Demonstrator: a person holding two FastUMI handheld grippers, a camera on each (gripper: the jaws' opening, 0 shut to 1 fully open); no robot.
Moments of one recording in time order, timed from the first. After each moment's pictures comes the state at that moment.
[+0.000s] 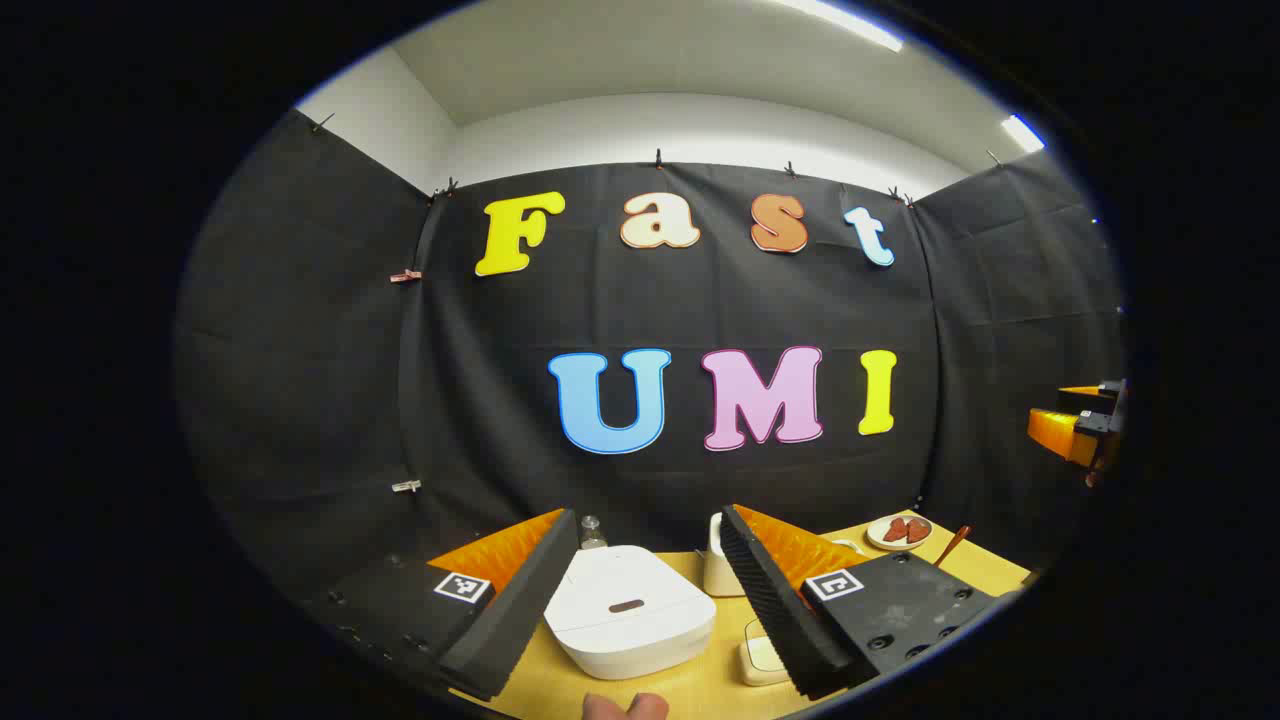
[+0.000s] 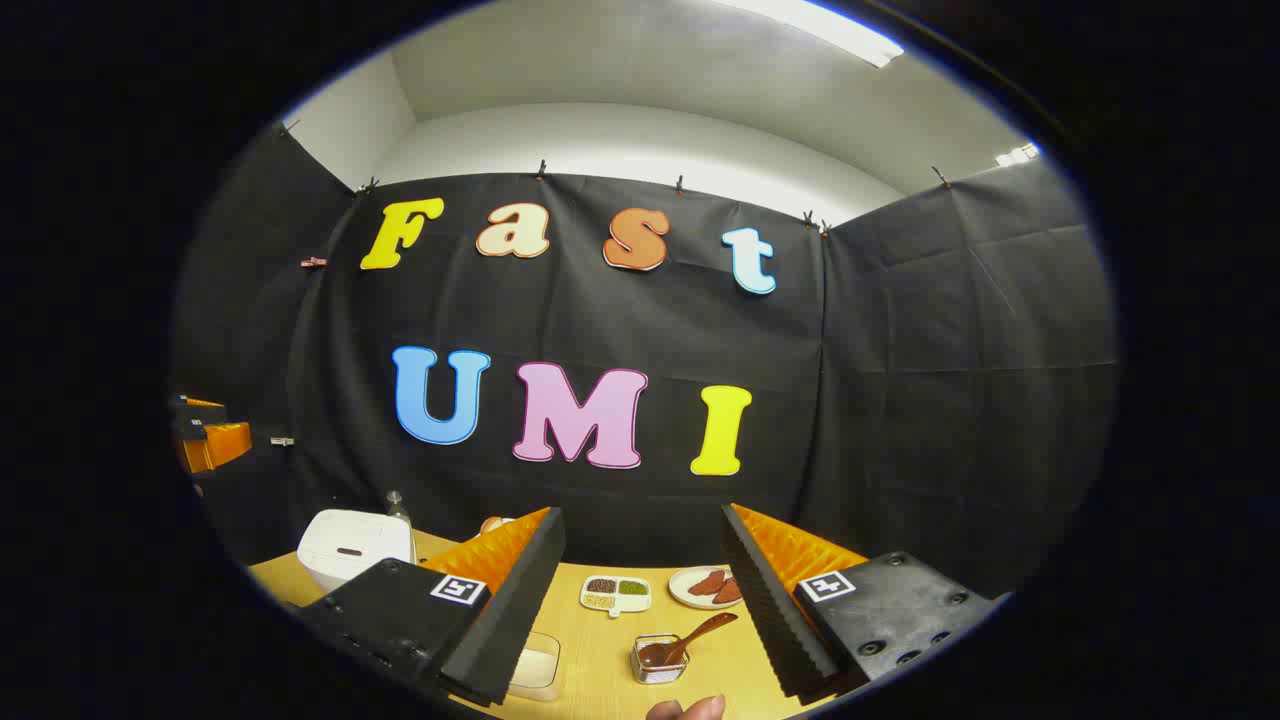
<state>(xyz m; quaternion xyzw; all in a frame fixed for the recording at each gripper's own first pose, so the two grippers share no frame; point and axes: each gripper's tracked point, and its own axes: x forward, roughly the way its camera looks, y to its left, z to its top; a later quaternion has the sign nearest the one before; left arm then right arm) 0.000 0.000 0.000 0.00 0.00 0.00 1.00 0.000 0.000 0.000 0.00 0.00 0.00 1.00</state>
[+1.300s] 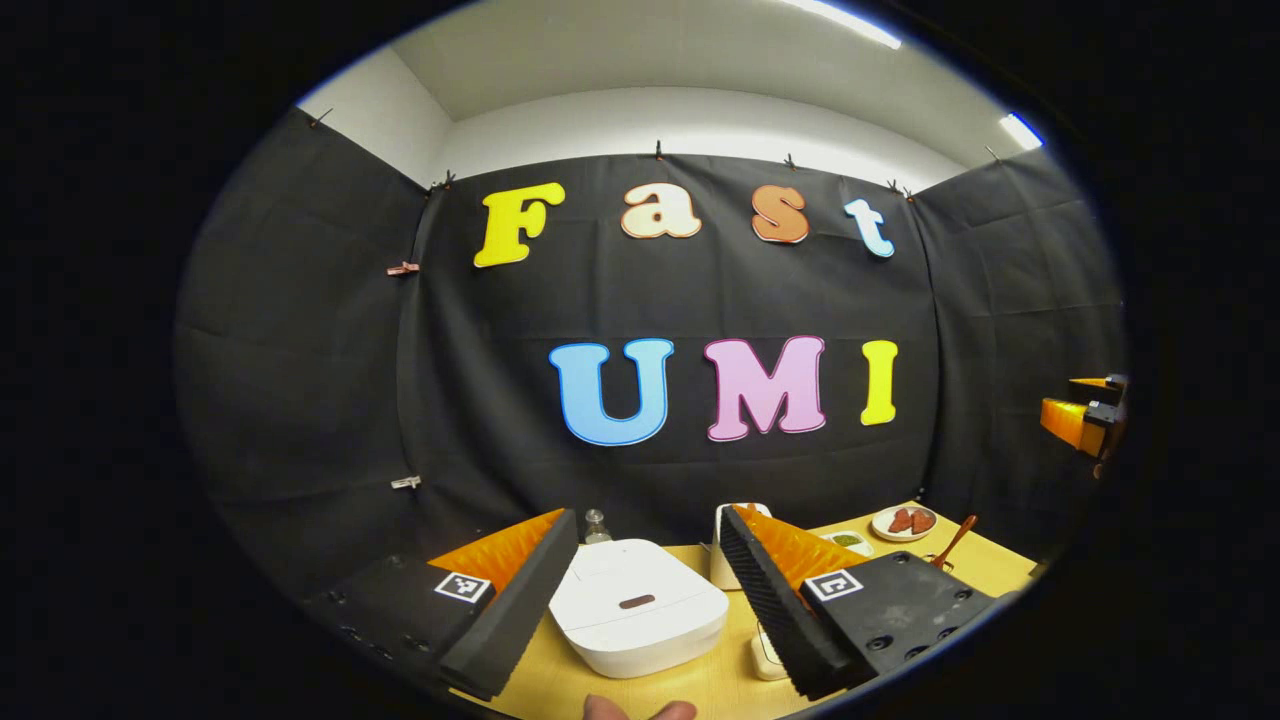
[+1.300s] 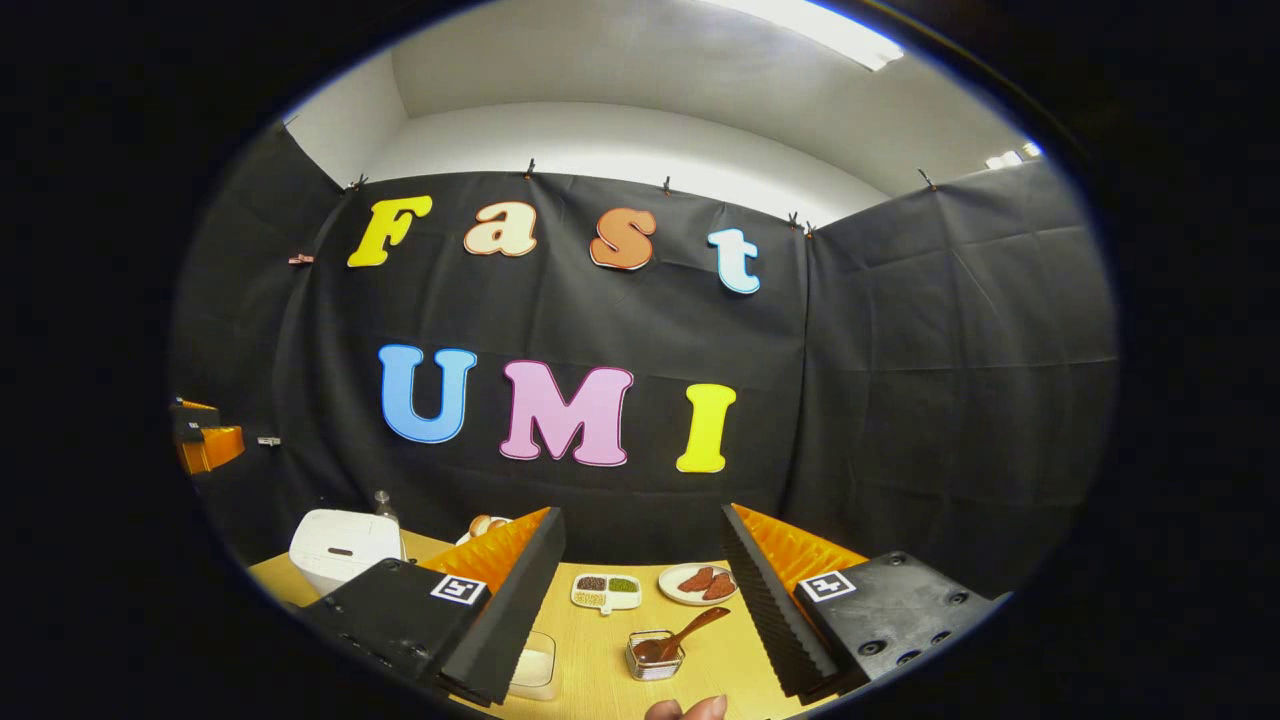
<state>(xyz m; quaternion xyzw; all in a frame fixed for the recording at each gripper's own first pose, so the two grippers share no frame) 0.010 0.009 -0.014 0.00 0.01 -0.02 1.00 -0.007 -0.004 0.002 -0.01 0.00 -0.03 1.00</state>
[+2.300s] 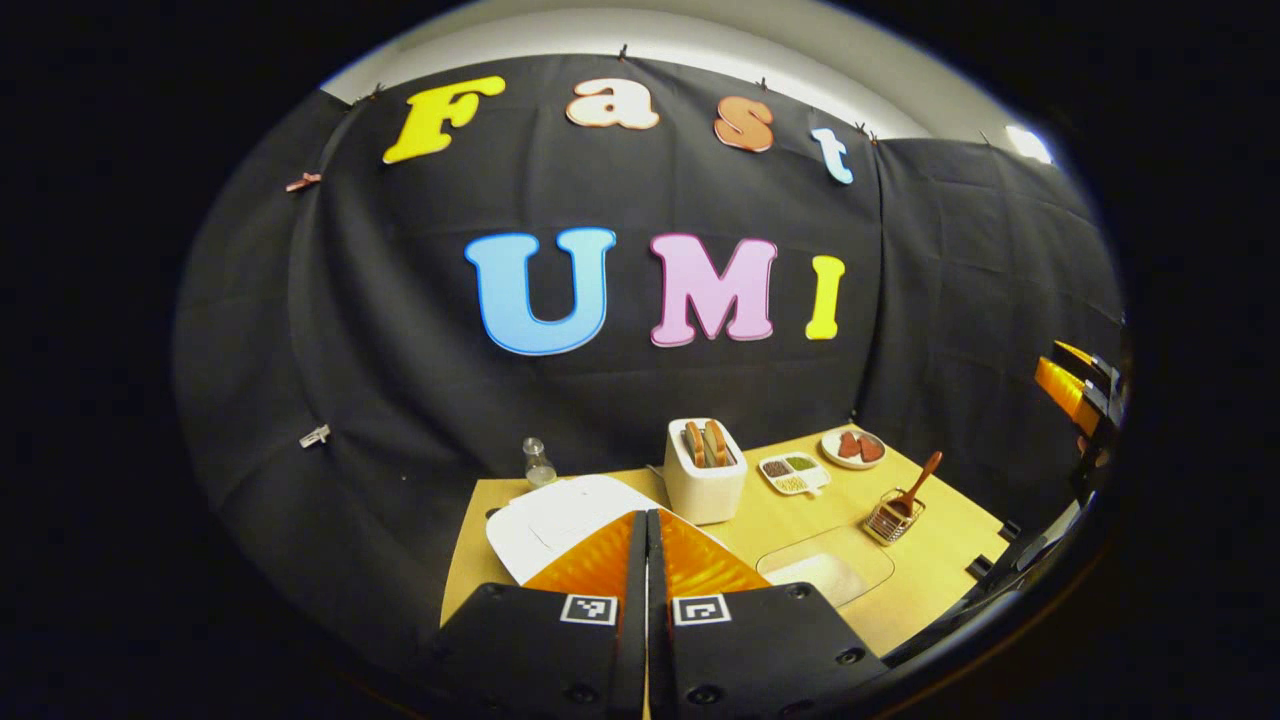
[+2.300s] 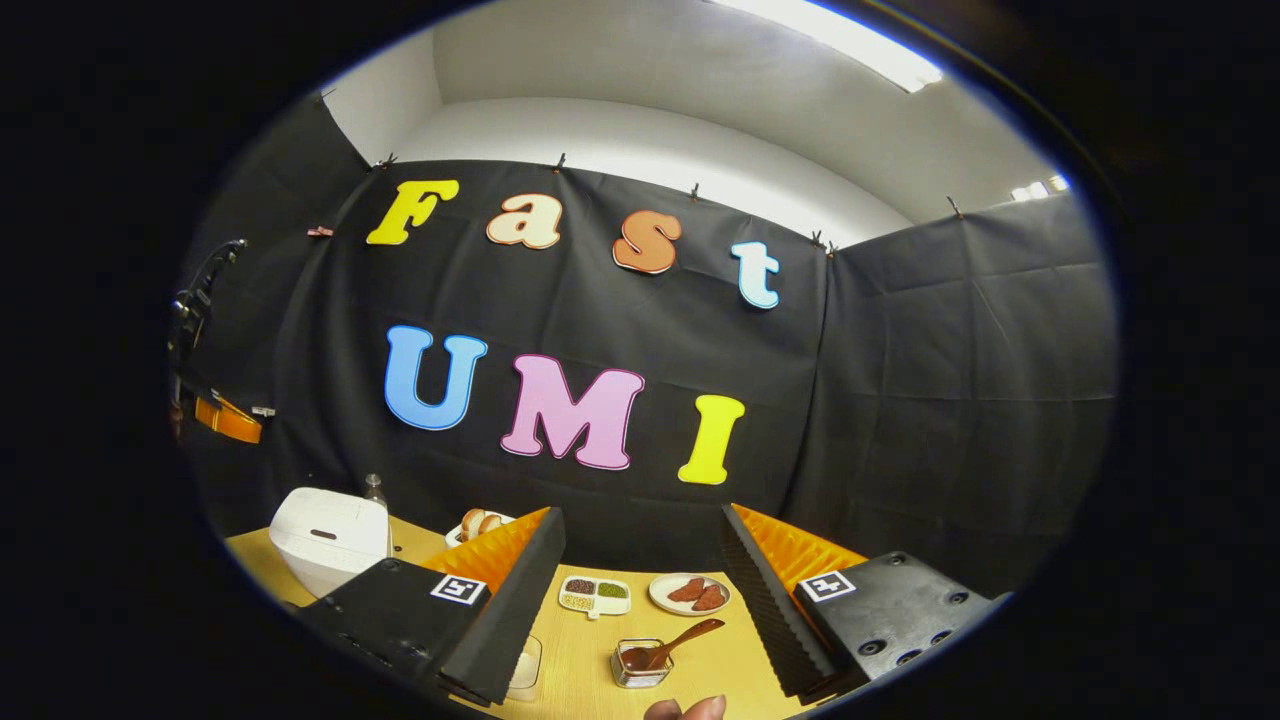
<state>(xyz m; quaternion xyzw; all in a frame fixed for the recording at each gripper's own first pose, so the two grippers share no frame) 0.108 0.044 -0.094 0.00 0.19 -0.17 0.97 0.002 0.013 -0.001 -0.06 -0.01 -0.02 1.00</state>
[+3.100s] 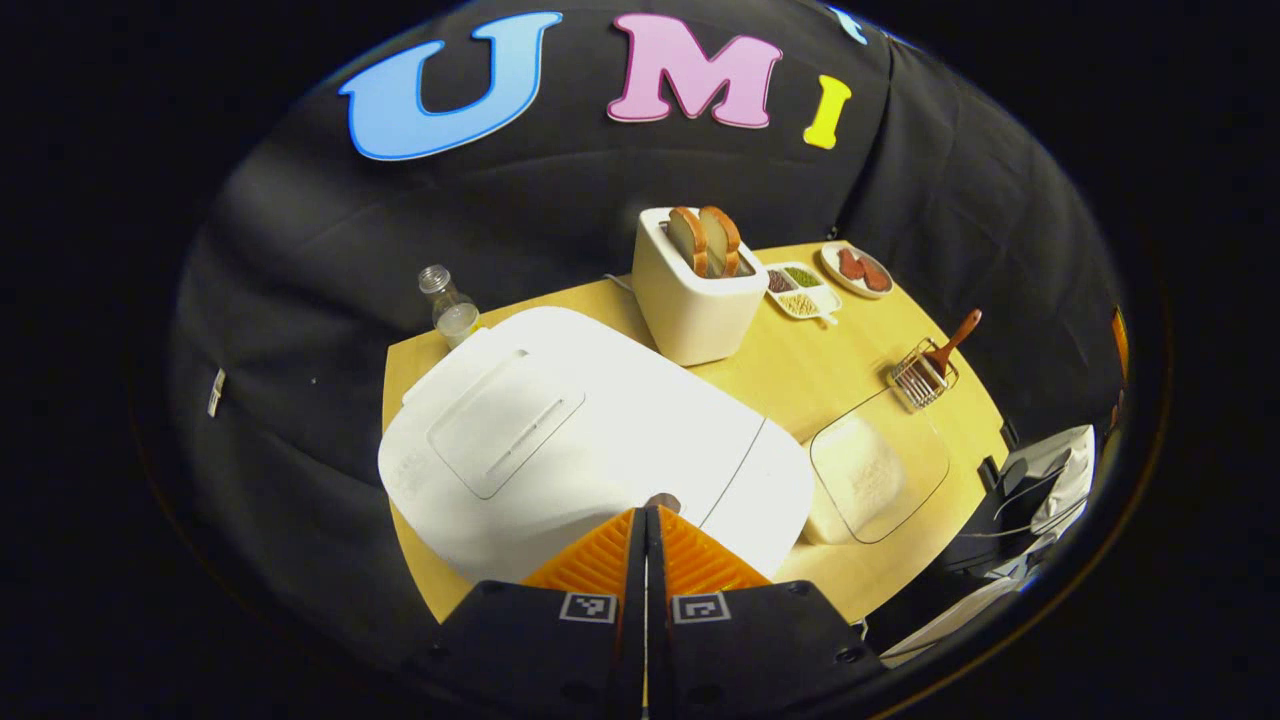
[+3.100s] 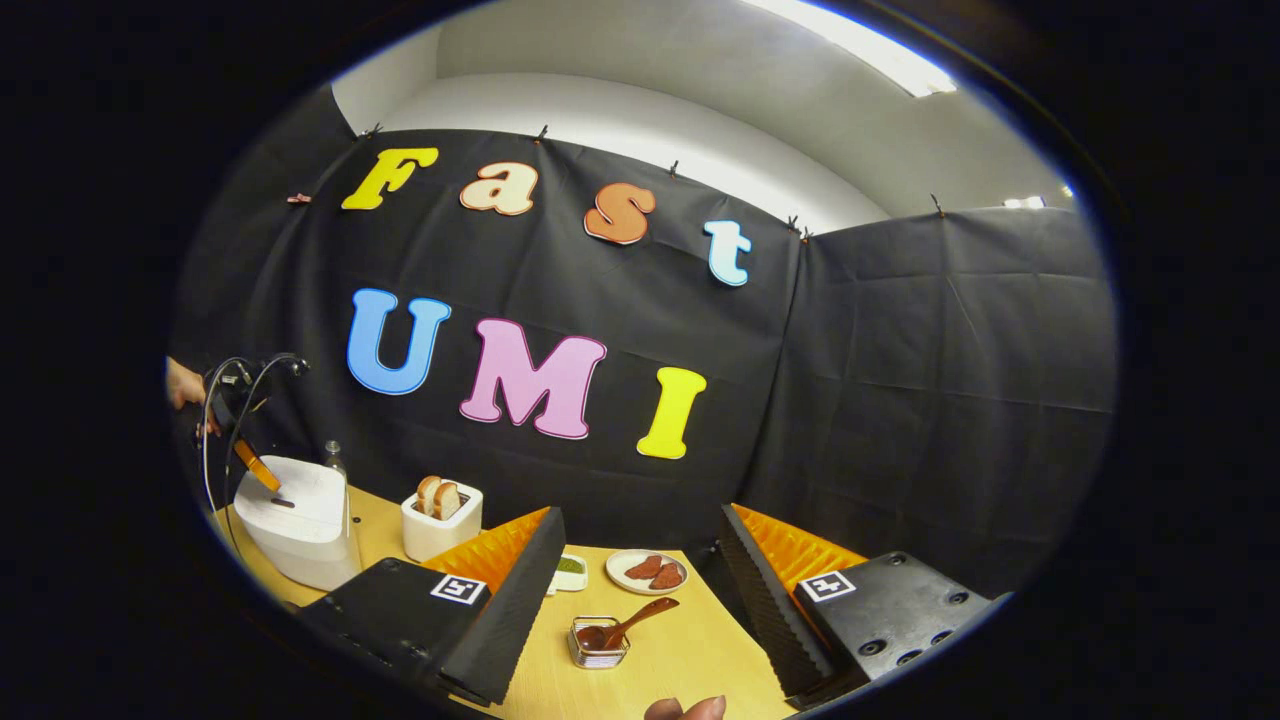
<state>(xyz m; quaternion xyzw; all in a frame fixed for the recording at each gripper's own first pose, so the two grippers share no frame) 0.195 0.033 -0.266 0.08 0.48 -0.25 0.83 -0.007 -0.032 -0.025 -0.08 0.03 -0.08 0.99</state>
